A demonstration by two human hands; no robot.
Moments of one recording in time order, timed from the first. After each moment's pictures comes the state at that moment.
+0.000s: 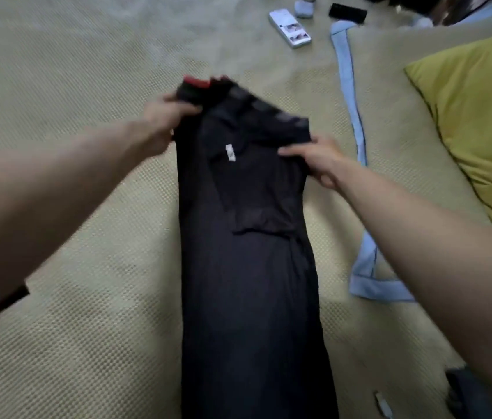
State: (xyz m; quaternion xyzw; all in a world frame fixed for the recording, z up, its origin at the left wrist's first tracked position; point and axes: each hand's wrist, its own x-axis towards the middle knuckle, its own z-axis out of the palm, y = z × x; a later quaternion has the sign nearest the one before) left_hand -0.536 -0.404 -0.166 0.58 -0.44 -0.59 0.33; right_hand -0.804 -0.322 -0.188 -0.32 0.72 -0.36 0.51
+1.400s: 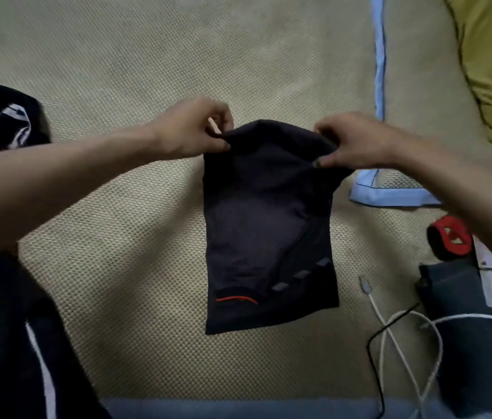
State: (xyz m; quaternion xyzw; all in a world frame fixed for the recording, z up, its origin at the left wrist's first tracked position) left_hand -0.478 -0.201 -0.150 0.45 -0.79 -0.41 0.06; right_hand -0.770 -0.153 -0.107 -0.73 0.62 0.12 0.28
